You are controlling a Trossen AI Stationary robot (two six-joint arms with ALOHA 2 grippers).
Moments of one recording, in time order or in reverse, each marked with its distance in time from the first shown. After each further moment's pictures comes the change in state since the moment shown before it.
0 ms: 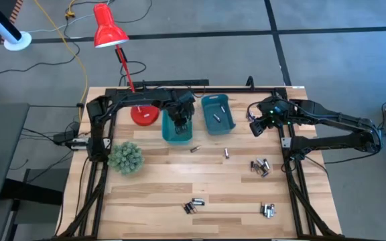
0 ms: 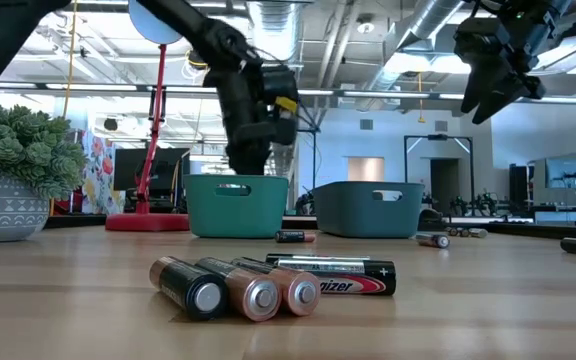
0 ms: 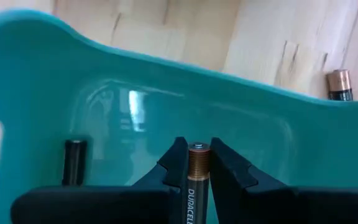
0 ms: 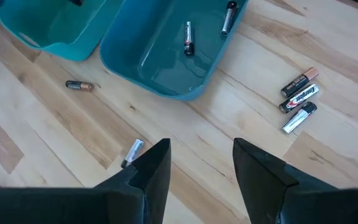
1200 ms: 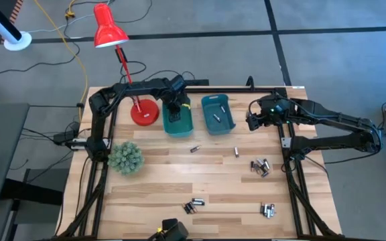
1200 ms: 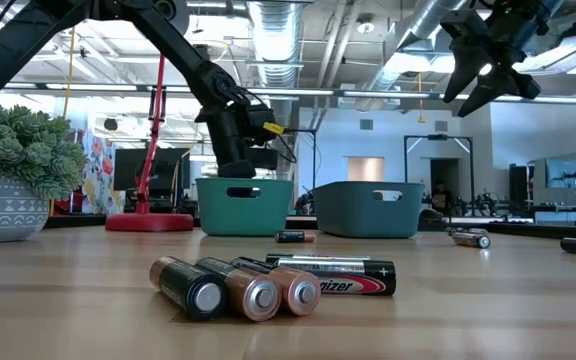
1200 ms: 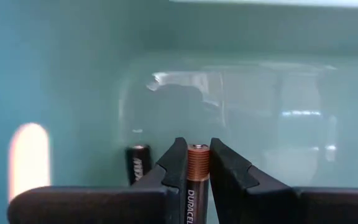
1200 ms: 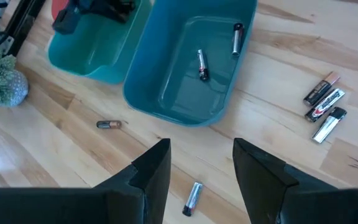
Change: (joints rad) left arm 0.198 0.085 -0.022 0.103 0.048 0.323; right arm -0.001 0.000 0.000 0.106 0.015 0.171
